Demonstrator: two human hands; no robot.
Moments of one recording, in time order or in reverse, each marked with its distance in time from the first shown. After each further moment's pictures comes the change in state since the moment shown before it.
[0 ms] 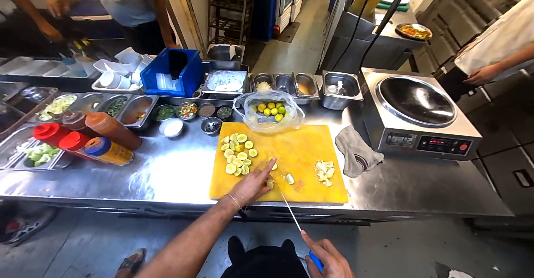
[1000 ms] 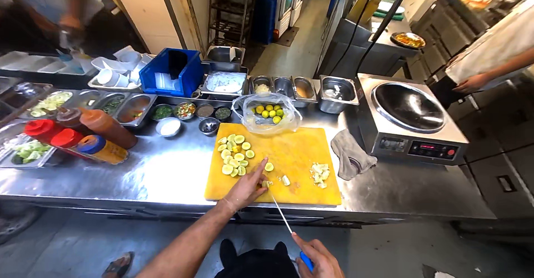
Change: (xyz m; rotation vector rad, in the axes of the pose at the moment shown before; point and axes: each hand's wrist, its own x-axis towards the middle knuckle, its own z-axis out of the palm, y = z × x) left_hand -0.007 -0.001 0.004 -0.130 0.078 -0.111; right_hand 0.004 -0.006 0.001 0.025 -0.049 -0.014
